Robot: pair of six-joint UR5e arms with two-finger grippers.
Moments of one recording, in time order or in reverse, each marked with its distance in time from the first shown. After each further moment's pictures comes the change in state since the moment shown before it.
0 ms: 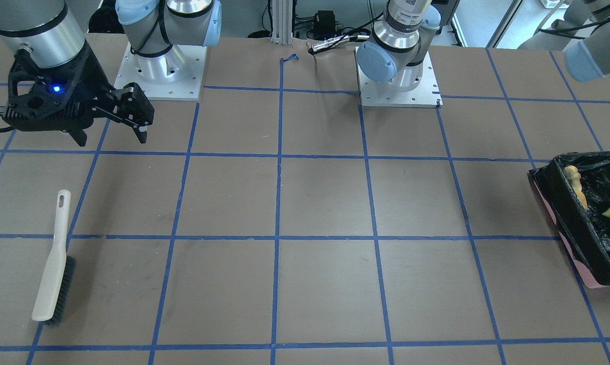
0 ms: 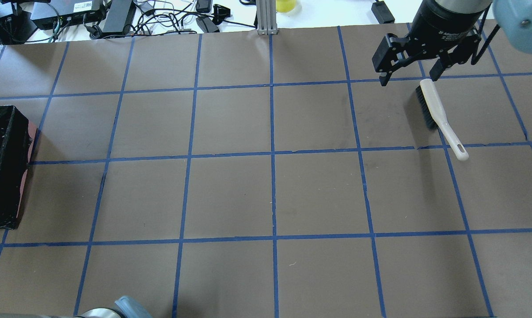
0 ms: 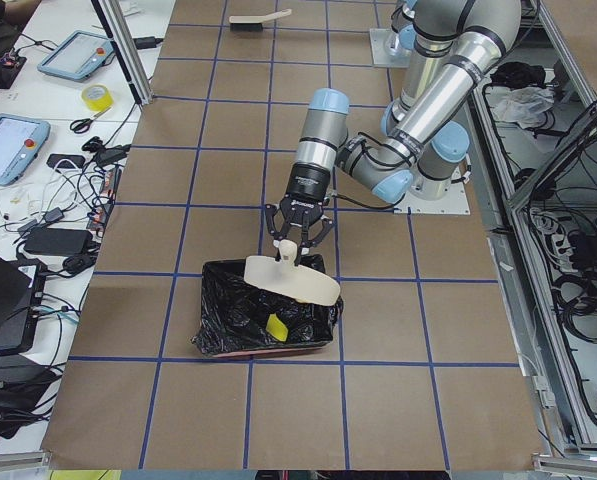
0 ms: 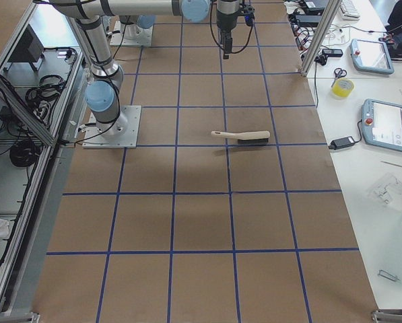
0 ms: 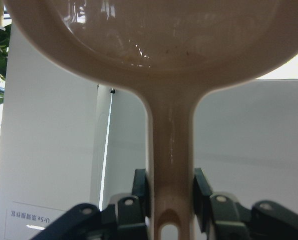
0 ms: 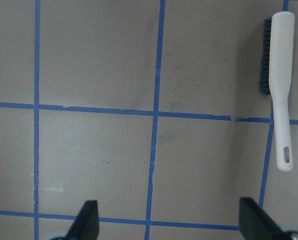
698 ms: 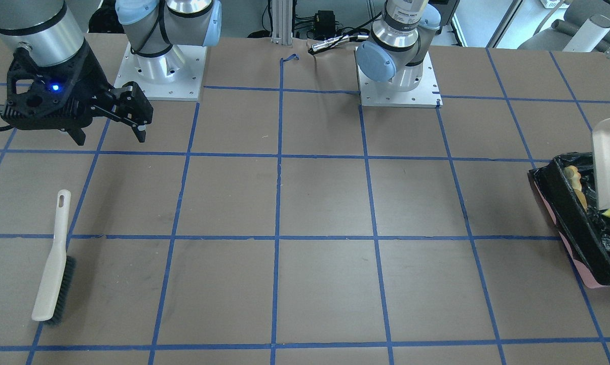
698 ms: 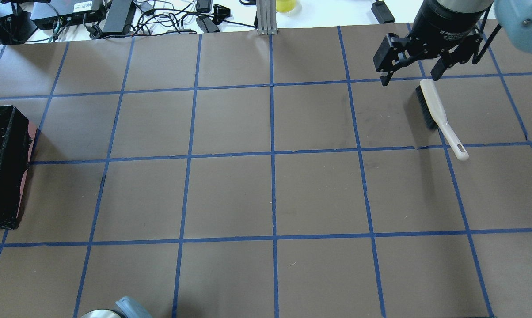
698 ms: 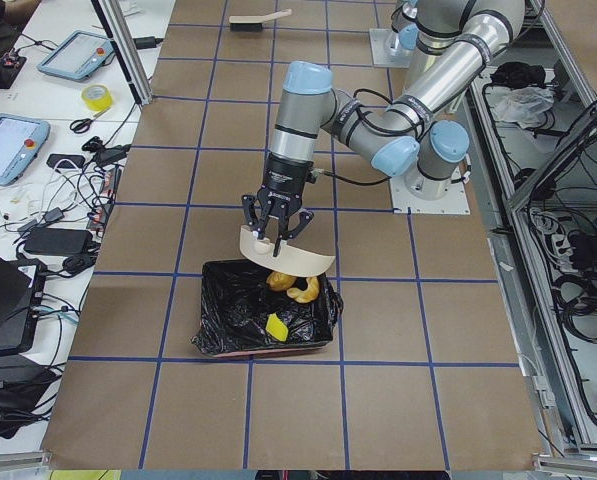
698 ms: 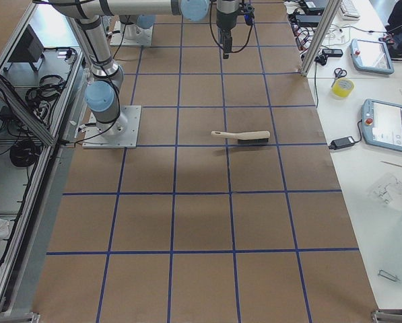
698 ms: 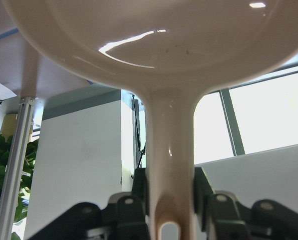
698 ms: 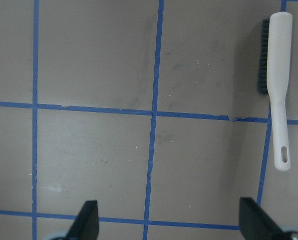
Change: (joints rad) left arm -0.011 0.030 0.211 -0.625 -0.165 -0.154; right arm -0.001 -0.001 0.000 0.001 -0.005 -0.004
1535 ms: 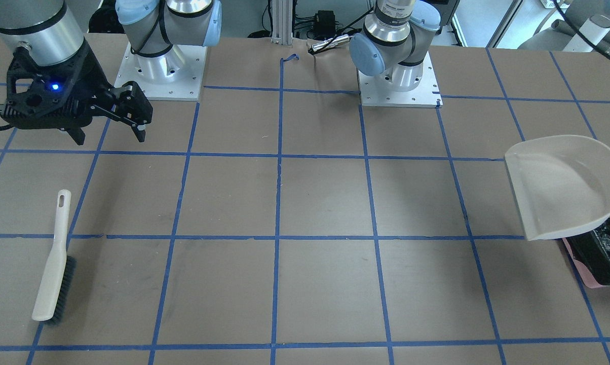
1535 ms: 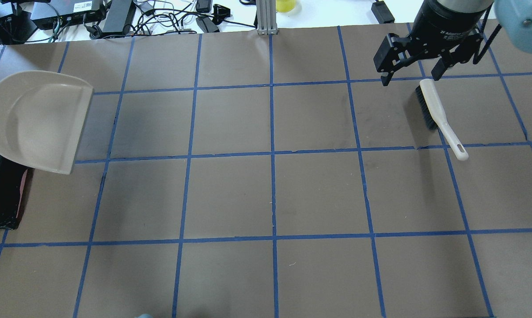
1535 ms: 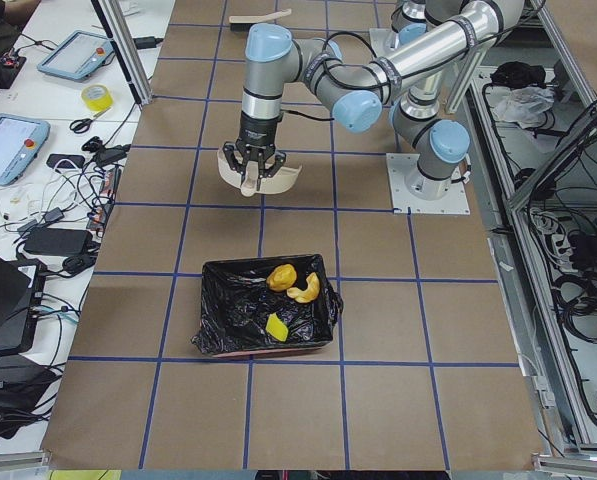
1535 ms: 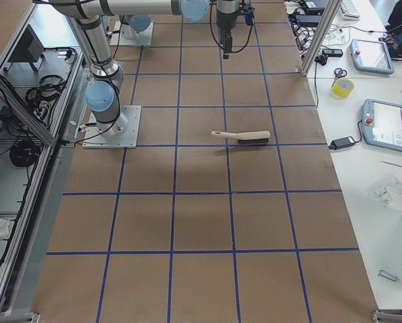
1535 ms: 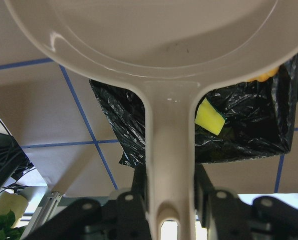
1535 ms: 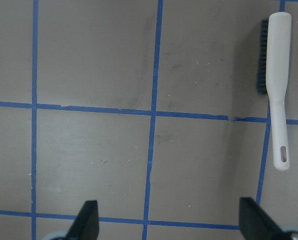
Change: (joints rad) left arm -0.287 0.001 0.028 -0.375 -0.066 -0.583; right arm 0.000 -0.001 0.000 0.000 -0.002 0.001
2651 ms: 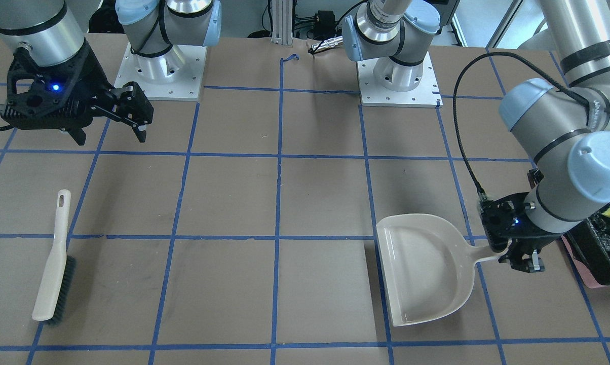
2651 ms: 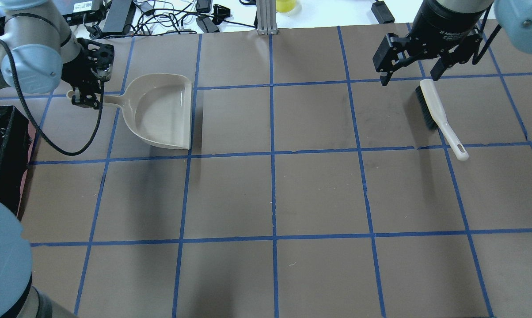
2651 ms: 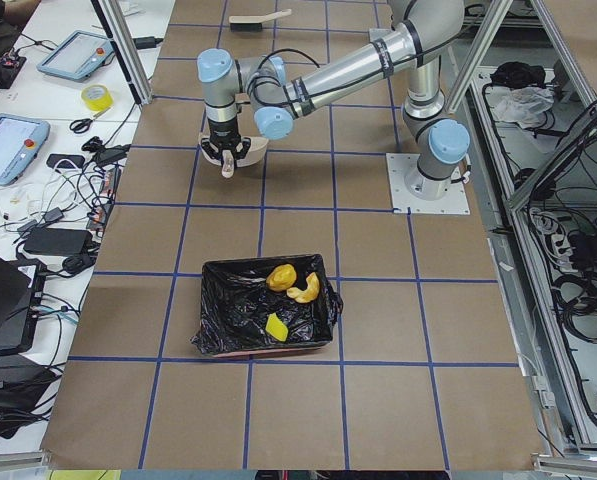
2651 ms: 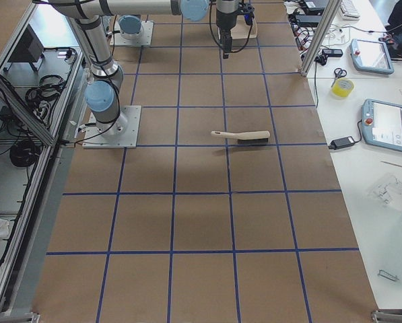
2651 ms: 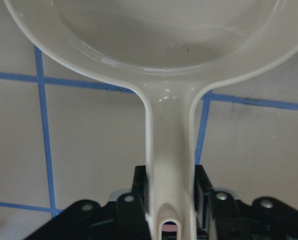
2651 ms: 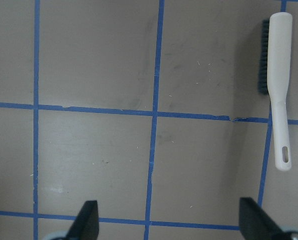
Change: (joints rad) left arm -0.292 -0.342 0.117 -0.034 -0.066 -0.412; right arm 0.001 0.000 0.000 -0.002 0.004 0.004
